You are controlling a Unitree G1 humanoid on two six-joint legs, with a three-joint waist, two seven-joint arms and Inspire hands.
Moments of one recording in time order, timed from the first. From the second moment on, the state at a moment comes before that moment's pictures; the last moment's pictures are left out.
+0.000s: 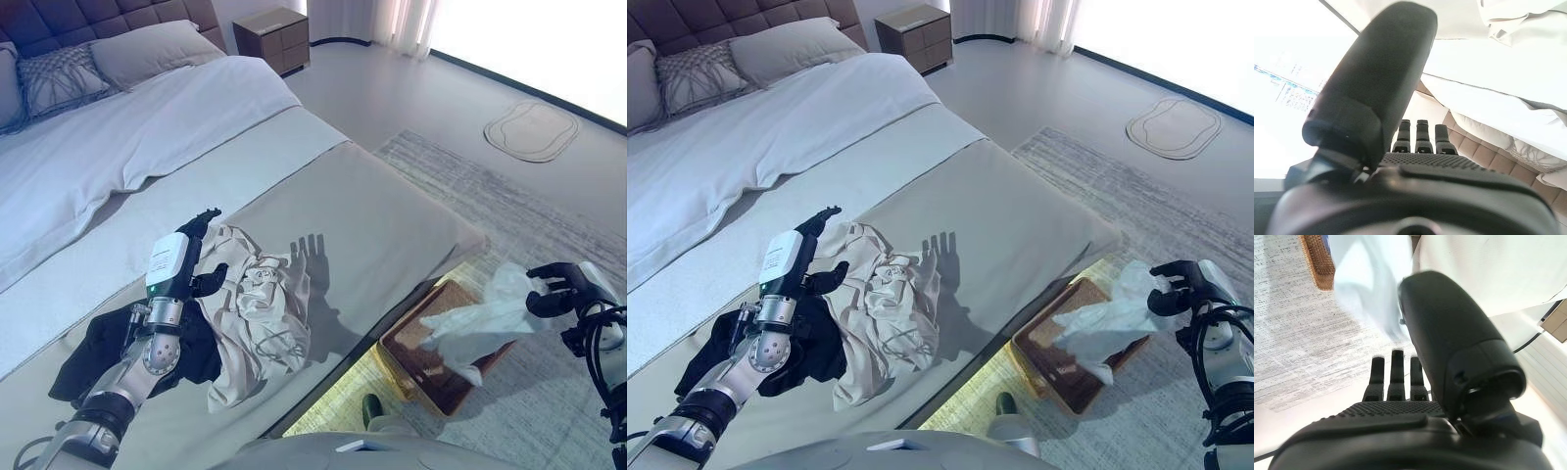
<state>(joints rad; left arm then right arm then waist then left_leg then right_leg) -0.08 0.62 -0.28 0.61 0.42 -0.48 0.62 -0.13 -0.86 0.02 0.81 -0.15 -0.02 -0.06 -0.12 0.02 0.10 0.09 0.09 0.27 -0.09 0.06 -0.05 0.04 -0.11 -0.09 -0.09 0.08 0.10</state>
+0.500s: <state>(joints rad) -0.08 0.61 -0.28 0.61 0.42 -0.48 0.63 -0.13 -0.86 0.02 0.78 -0.19 0.00 -0.08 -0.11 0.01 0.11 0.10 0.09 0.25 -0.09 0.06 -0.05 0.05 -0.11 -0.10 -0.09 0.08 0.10</state>
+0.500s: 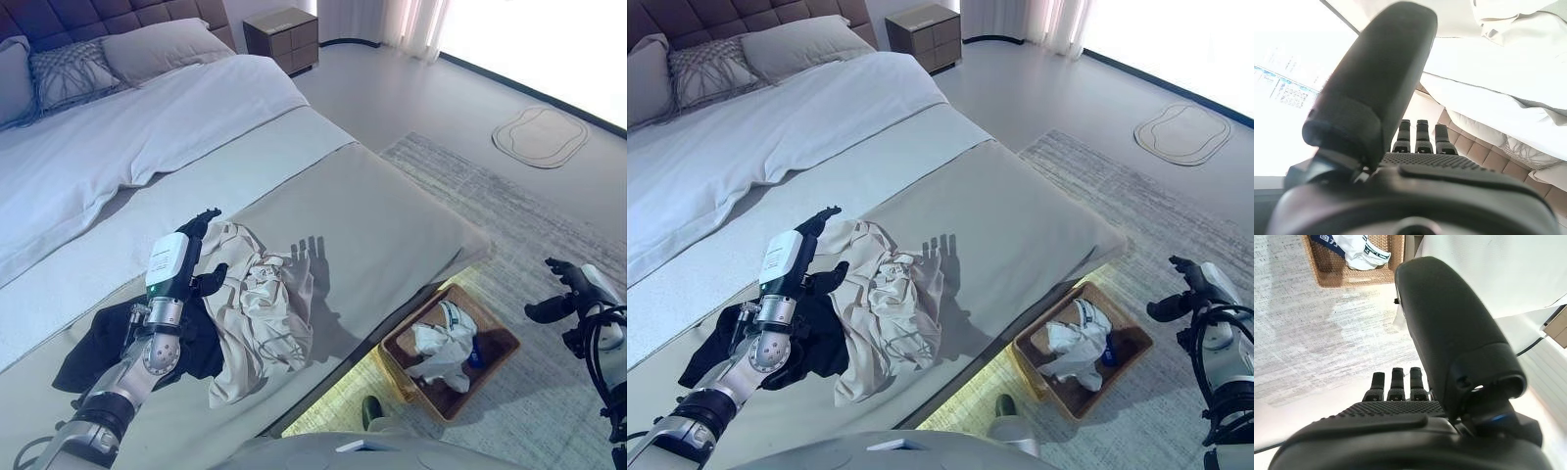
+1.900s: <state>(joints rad) -0.03 0.64 -0.20 0.52 0.41 -0.48 0.62 -0.78 -0.79 0.53 0.63 -0.43 0.07 -0.06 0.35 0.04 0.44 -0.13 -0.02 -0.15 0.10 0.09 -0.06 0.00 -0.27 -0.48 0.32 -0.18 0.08</state>
